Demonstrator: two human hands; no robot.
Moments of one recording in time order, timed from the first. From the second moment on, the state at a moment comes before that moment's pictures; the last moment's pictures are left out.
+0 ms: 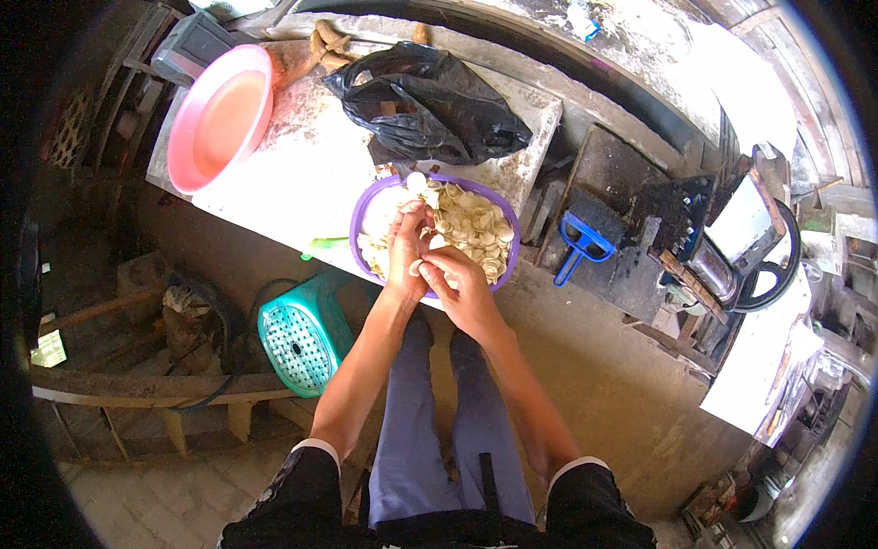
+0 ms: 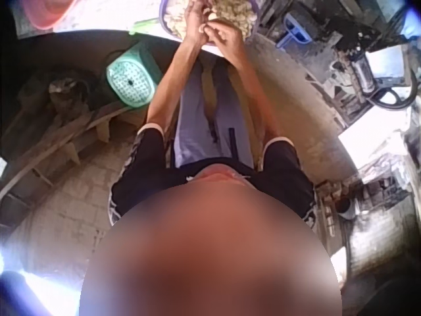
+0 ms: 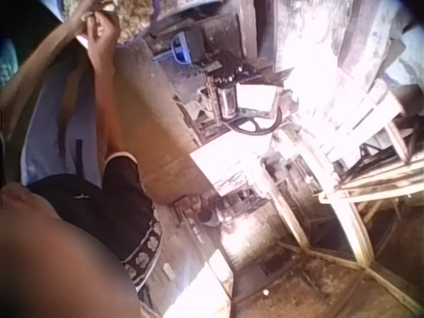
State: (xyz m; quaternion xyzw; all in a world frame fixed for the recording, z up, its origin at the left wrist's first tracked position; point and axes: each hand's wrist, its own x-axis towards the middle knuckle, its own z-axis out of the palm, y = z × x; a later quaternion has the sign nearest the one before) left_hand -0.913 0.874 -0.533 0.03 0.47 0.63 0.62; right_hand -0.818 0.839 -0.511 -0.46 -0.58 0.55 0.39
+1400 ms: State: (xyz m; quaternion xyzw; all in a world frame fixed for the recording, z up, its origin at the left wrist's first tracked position) left_hand -0.947 0.818 -0.498 0.11 0.38 0.60 0.70; right_hand -0.825 0.827 -0.489 -0.50 -0.69 0.36 0.38
